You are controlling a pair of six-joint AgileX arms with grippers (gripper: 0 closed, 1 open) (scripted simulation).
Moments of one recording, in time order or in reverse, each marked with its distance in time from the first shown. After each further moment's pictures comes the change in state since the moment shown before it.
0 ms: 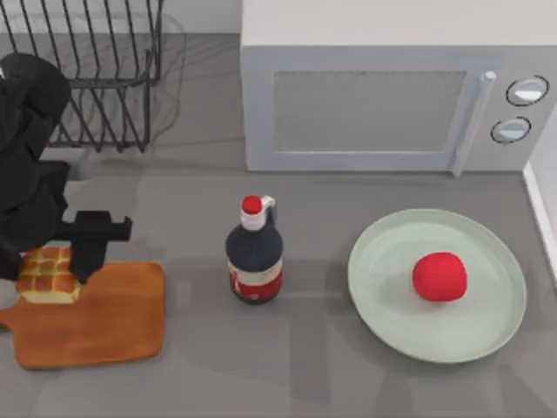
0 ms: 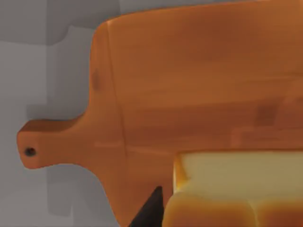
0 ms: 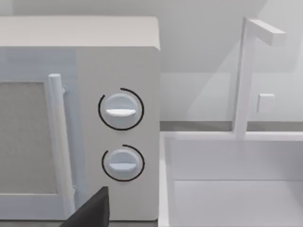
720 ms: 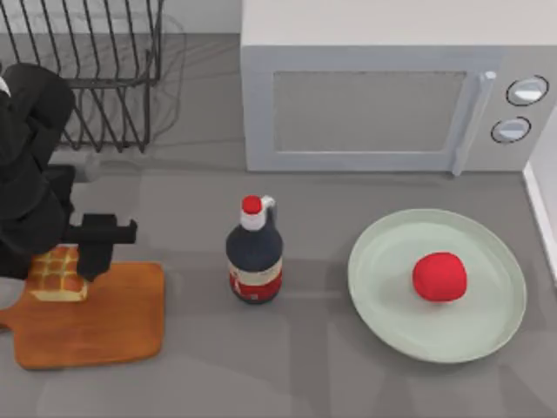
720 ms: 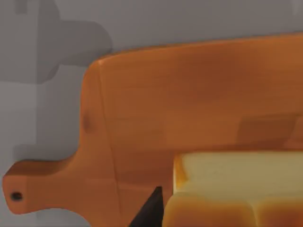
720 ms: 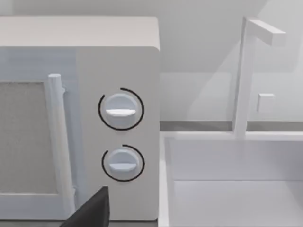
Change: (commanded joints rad) left arm 0.004 0.022 -0.050 0.114 0.000 0.004; right arm 0.000 0.000 0.000 0.000 0.000 0.000
